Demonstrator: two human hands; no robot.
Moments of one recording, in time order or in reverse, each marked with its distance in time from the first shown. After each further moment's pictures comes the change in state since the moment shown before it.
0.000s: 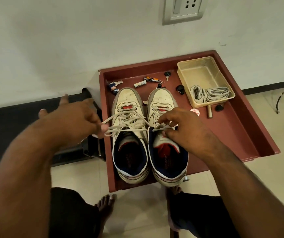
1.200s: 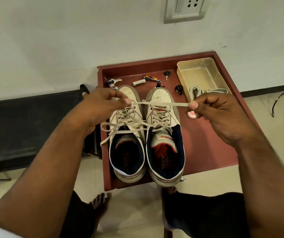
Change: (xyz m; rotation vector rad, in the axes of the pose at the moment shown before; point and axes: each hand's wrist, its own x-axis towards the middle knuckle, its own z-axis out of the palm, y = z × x) left_hand 0.041 0.041 0.026 -0.835 0.042 0.156; right_hand -0.010 0.023 -0.056 0.733 0.126 0.028
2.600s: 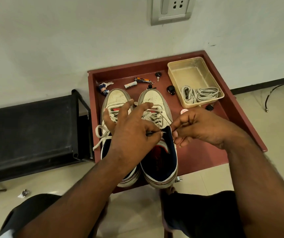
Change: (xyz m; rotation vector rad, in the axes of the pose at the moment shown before) left_hand -0.035 0.000 0.089 0.530 0.233 0.442; right_hand 0.000 0.011 0.000 -0.133 -0.353 0.431
